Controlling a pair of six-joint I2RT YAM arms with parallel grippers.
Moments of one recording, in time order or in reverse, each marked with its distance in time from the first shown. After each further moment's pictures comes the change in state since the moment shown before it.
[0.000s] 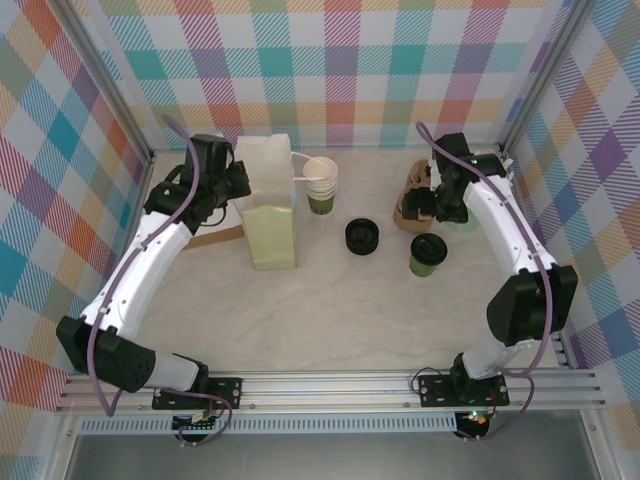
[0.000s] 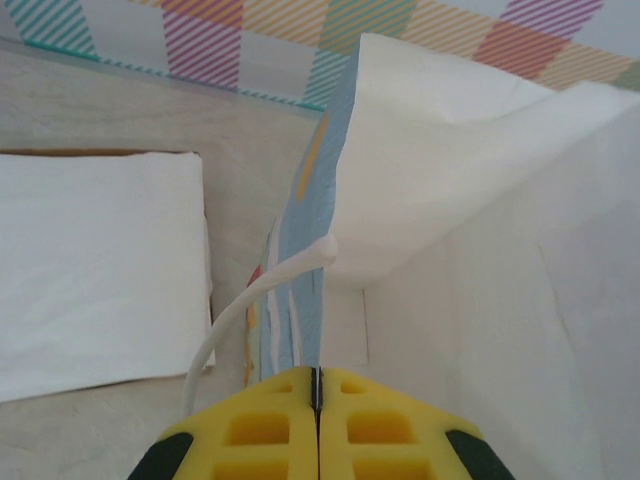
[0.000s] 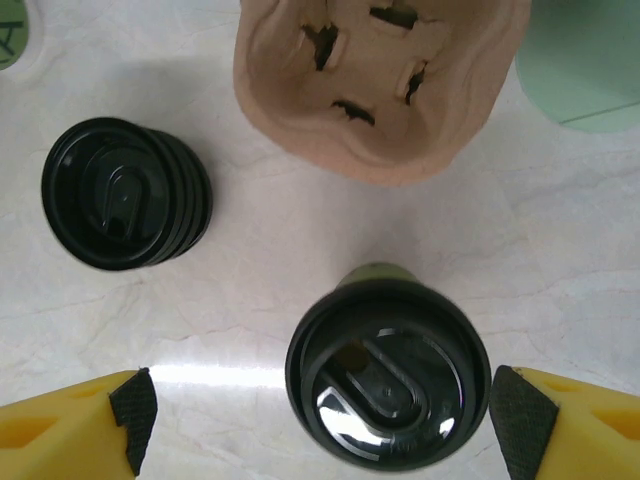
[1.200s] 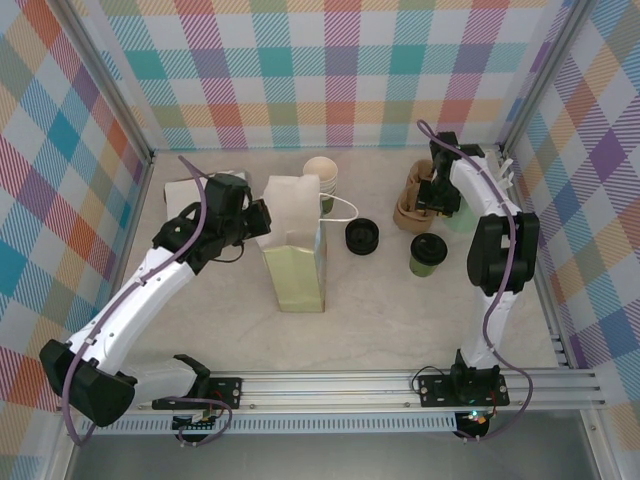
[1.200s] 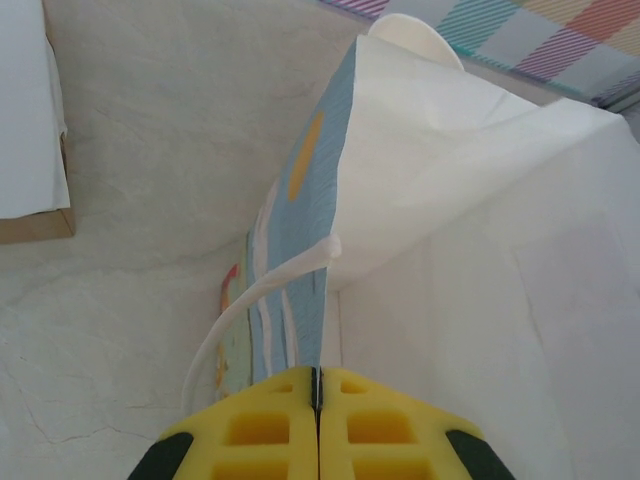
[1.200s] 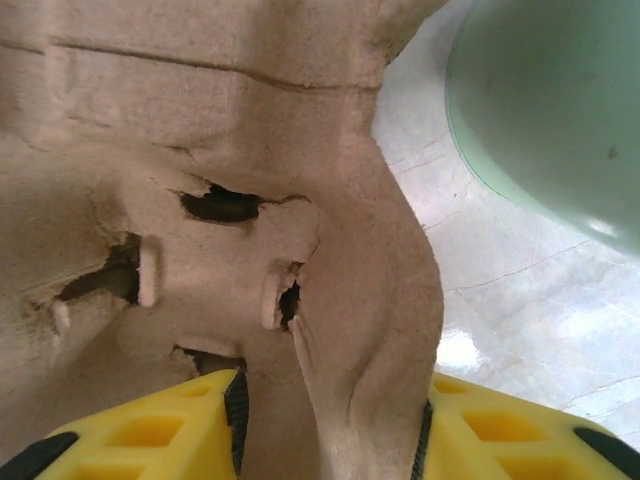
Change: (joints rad) left arm -0.172 -0.161 -0.253 0.039 0.104 -0.180; right arm -0.101 0.385 0.165 0.087 0.053 0.135
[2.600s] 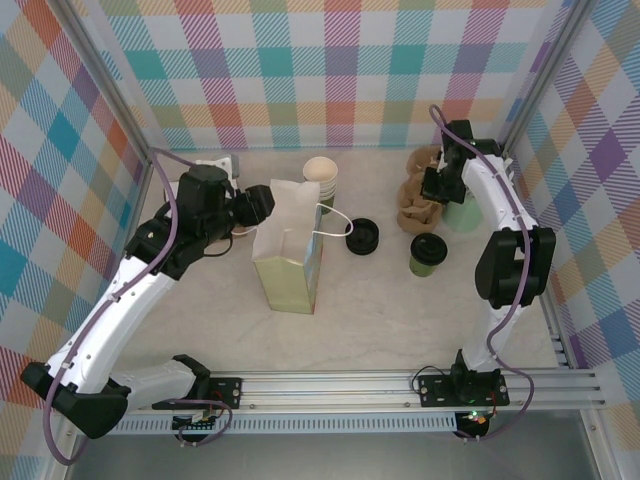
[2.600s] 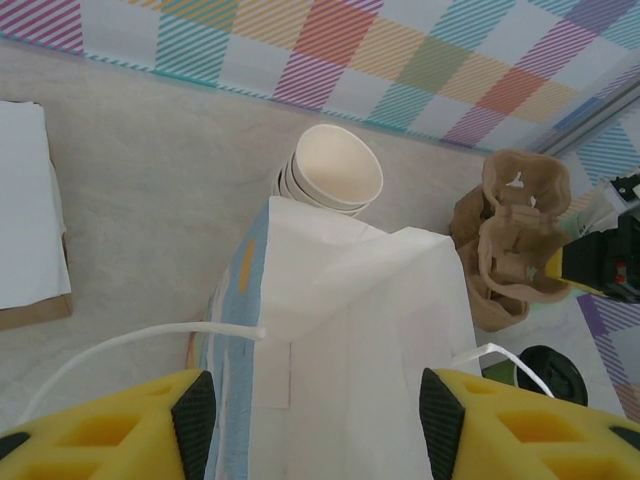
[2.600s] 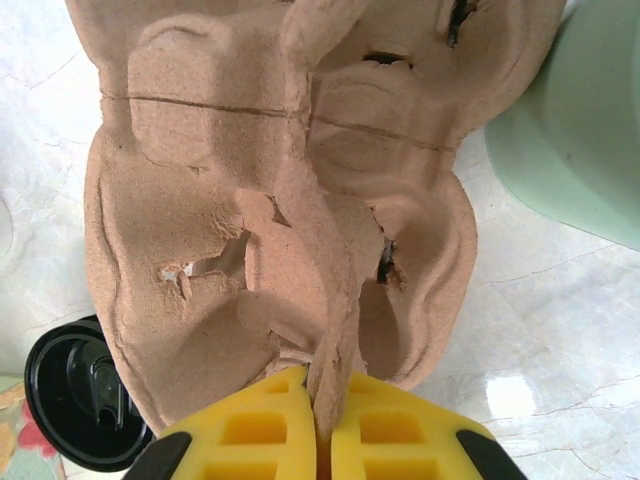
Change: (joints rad) left arm -0.018 -0.071 0.134 -0.035 -0.026 0.065; right arm -0.009 -0.132 0.002 0.014 -0.114 -0.010
